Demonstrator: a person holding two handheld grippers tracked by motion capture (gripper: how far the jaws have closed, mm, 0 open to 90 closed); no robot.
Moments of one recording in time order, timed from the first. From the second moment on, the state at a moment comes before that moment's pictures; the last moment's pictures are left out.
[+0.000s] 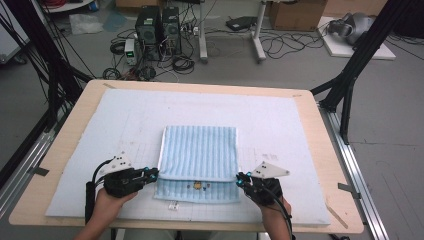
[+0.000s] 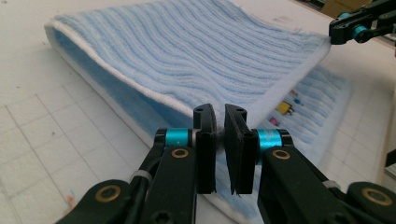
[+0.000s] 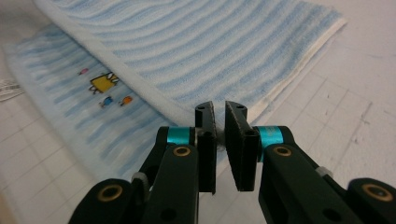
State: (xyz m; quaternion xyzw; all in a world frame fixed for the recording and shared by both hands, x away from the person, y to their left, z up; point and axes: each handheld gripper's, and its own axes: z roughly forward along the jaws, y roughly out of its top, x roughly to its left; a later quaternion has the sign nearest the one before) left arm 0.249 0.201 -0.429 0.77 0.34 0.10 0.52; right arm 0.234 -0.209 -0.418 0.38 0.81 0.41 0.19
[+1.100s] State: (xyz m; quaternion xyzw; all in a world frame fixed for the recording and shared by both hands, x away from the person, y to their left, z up) left arm 0.237 0.193 -0.434 0.78 0.35 0.13 0.51; right arm 0.222 -0.201 -0.431 0.40 0.79 0.43 0.17
